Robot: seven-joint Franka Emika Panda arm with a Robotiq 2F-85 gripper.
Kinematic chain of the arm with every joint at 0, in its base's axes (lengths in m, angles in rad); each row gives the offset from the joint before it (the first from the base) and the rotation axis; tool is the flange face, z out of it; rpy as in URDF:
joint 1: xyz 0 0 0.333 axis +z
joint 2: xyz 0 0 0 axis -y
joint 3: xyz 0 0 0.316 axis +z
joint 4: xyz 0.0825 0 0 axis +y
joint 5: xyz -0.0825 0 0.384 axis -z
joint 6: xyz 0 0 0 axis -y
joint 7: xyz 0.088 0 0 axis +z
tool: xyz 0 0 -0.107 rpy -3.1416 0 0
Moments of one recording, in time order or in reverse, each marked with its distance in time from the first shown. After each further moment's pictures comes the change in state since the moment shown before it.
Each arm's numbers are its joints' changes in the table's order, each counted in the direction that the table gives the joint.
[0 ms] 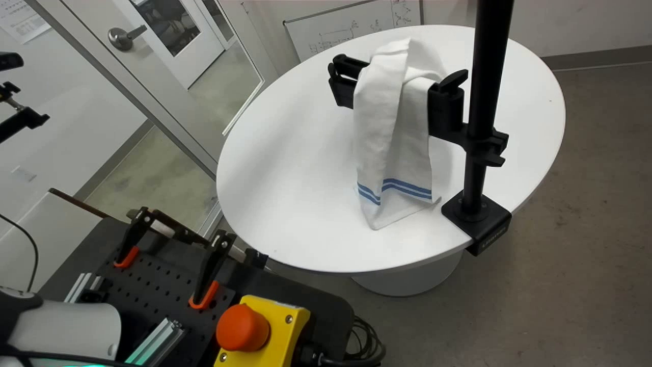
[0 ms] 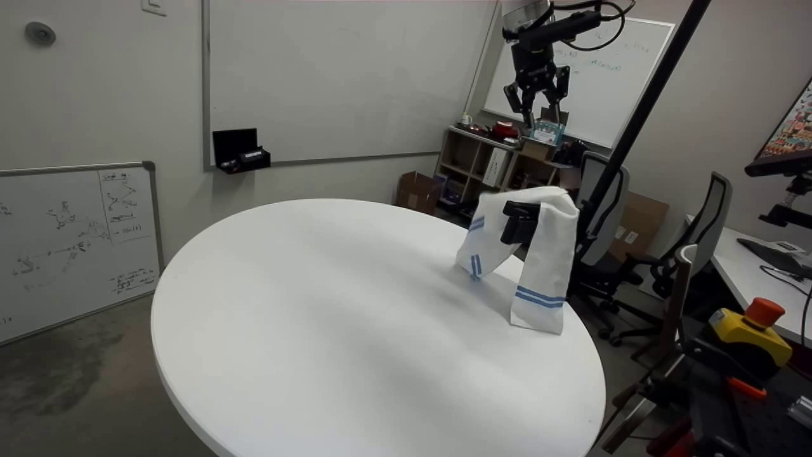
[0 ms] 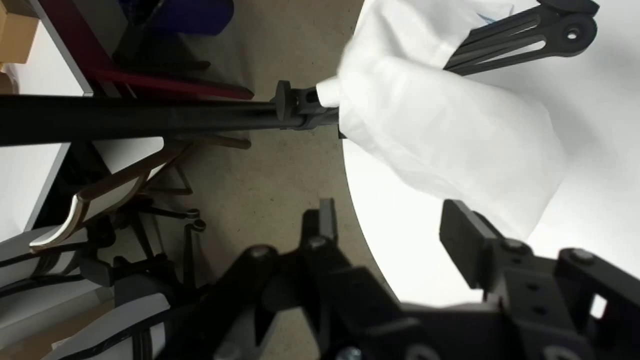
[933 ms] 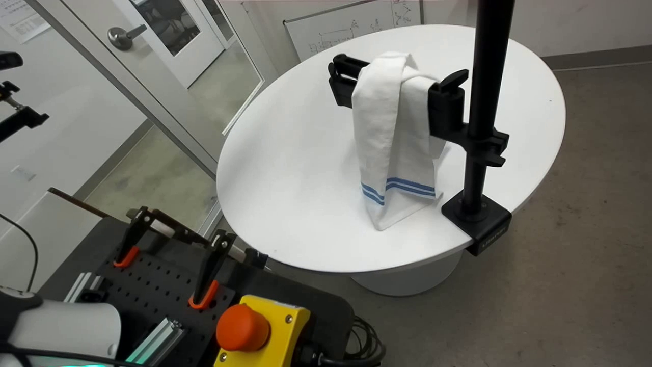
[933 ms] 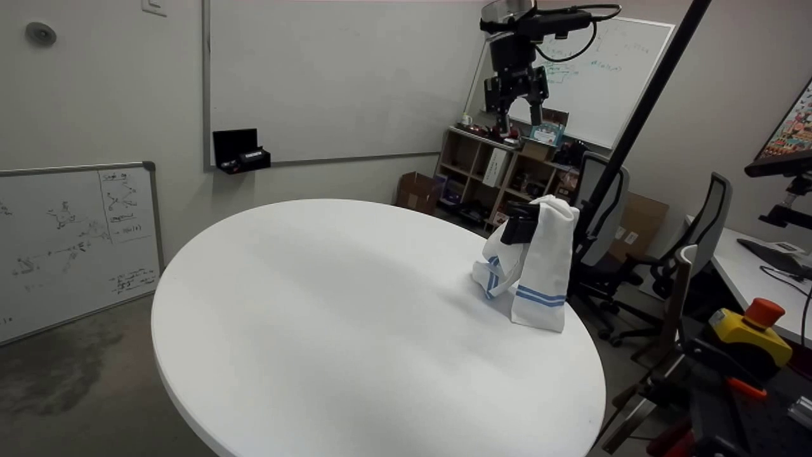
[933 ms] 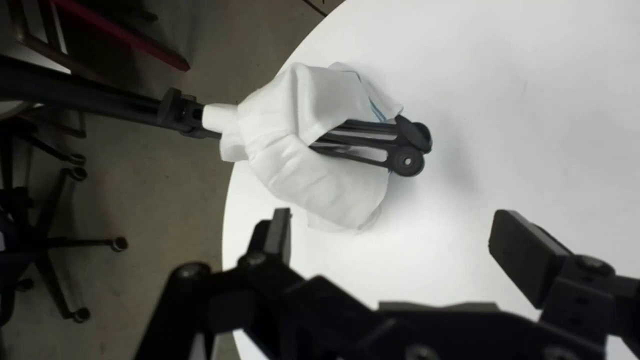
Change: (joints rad) arm 0.062 0.102 0.092 0.192 -0.072 0.052 0.272
